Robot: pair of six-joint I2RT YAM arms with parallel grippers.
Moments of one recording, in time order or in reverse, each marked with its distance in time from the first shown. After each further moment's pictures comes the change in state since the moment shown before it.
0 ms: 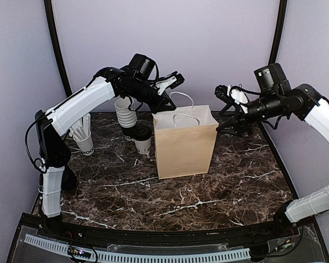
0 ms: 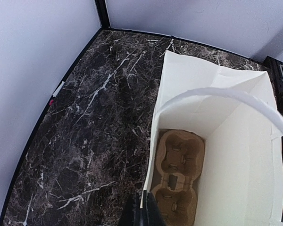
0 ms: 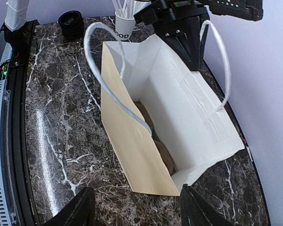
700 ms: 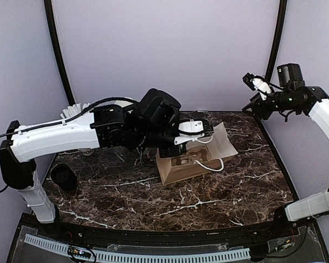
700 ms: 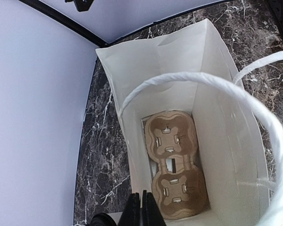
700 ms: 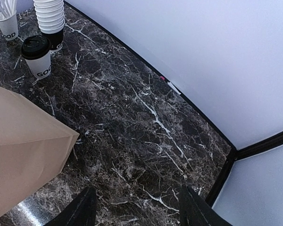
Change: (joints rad) left arm -0.469 -0.372 -0.583 0.282 -0.624 0.243; right arm -0.378 -0.009 -0.039 0.105 0.154 0.054
